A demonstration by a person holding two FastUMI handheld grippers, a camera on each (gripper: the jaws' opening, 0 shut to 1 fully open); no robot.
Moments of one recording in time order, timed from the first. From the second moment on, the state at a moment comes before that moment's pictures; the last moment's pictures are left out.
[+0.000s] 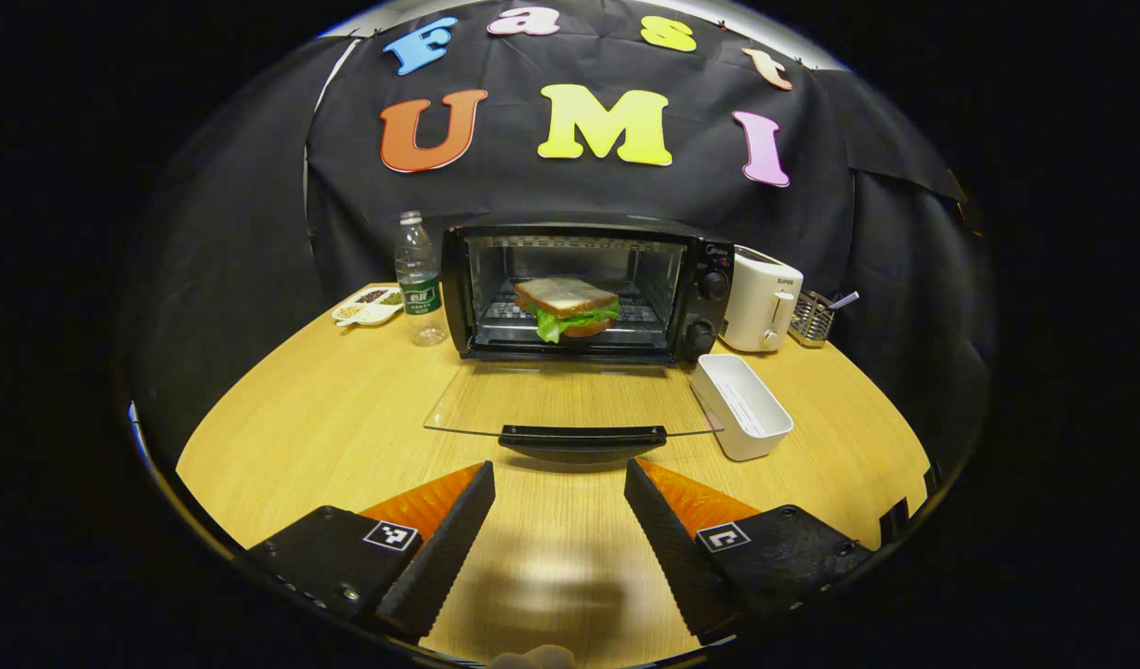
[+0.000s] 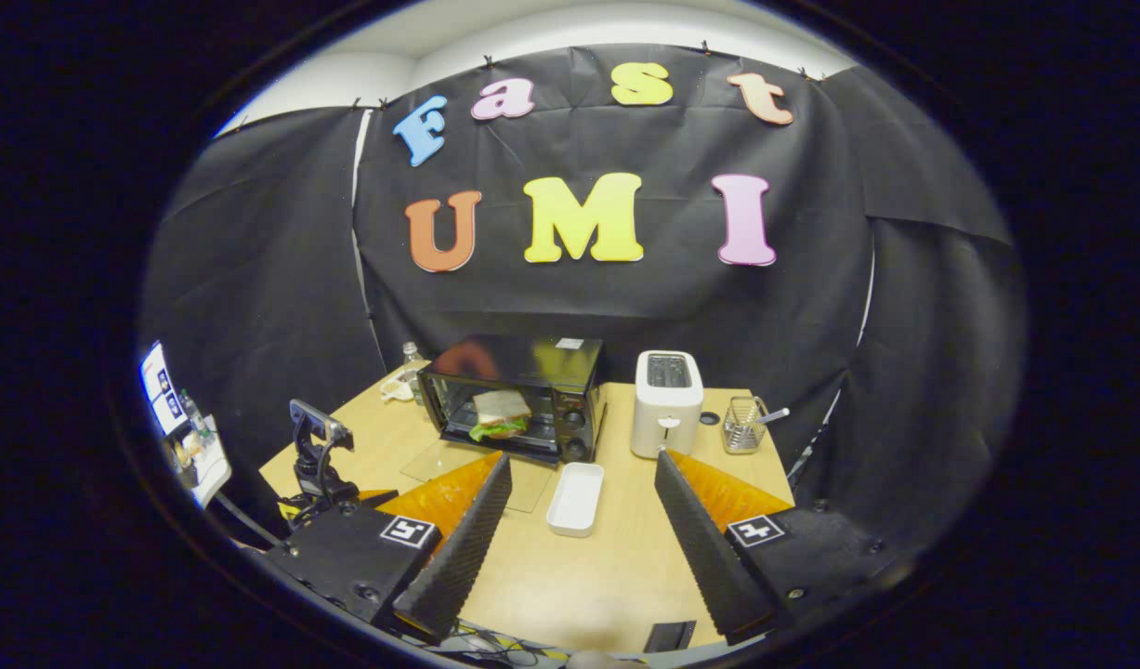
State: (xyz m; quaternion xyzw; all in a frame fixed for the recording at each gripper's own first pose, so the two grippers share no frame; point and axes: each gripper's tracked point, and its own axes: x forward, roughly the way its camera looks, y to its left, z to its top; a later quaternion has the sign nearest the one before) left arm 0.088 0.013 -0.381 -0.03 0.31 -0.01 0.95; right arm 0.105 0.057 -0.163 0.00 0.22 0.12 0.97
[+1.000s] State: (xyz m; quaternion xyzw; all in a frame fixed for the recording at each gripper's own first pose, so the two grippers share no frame) left arm 0.129 -0.005 -0.463 -0.02 0.37 -0.03 0.93; right arm 0.120 0.050 -0.194 -0.02 0.26 0.08 0.96
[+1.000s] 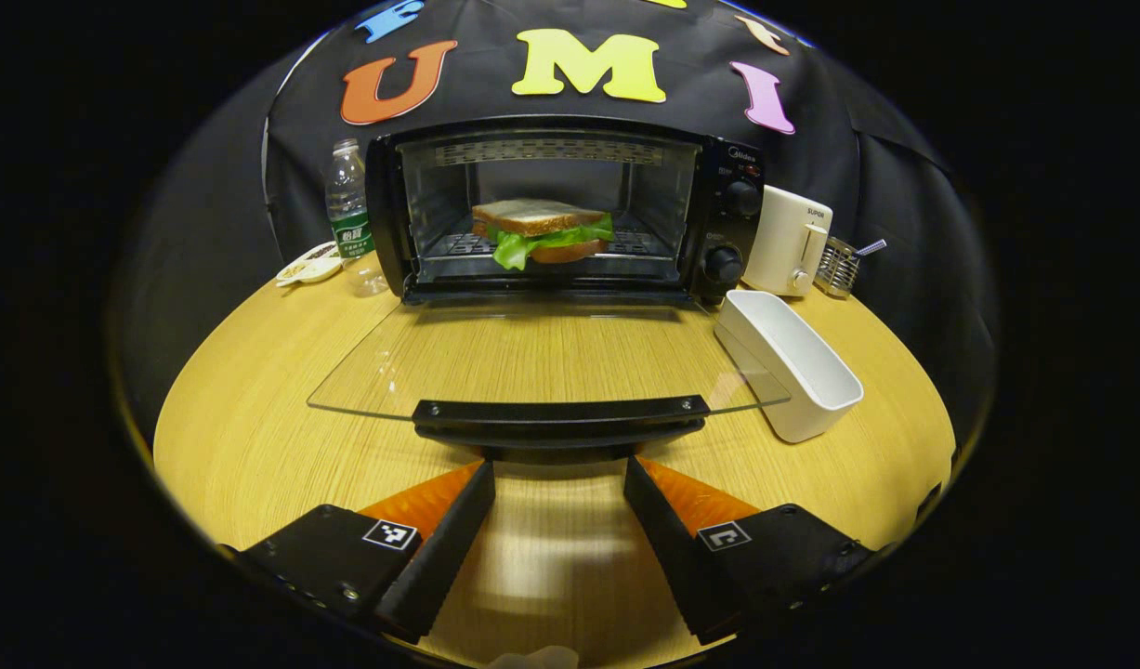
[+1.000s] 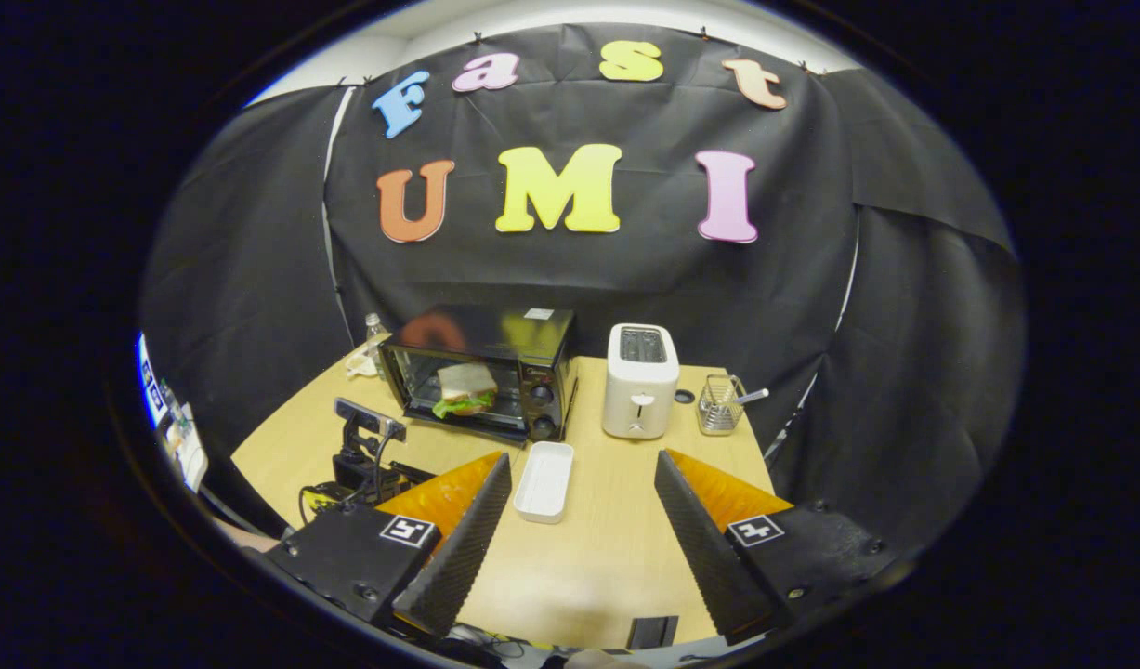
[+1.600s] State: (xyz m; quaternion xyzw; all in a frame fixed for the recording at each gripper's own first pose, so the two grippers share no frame) left arm 0.148 -0.008 -0.431 -0.03 0.36 -0.03 0.93; right arm 0.114 0.051 -0.197 0.00 0.27 0.07 0.96
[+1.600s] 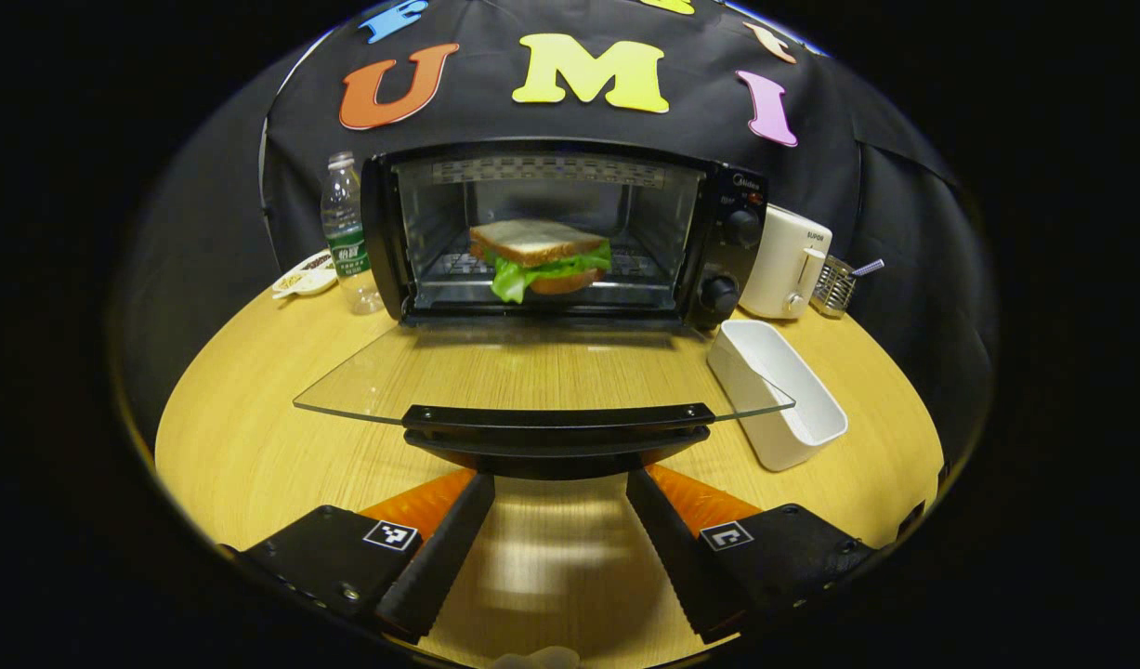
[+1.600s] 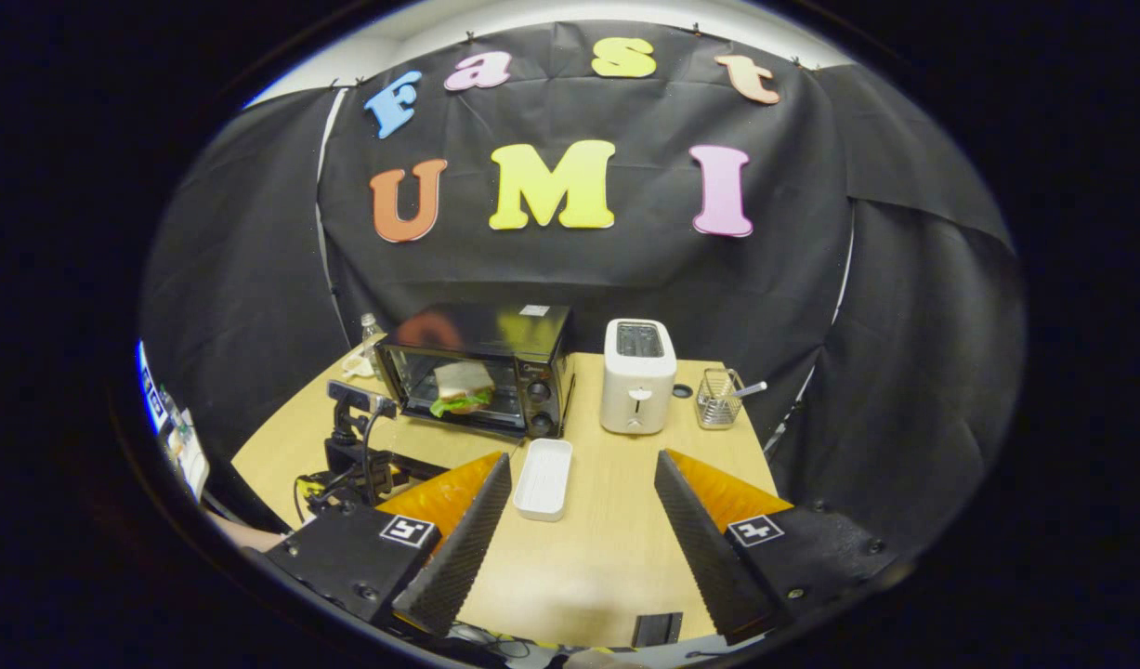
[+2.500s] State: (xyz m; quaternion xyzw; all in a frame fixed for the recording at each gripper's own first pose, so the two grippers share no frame) left arm 0.225 -0.008 -0.359 -0.02 0.34 -0.03 0.94; right arm 0.126 0.009 -0.208 0.07 0.26 0.04 0.96
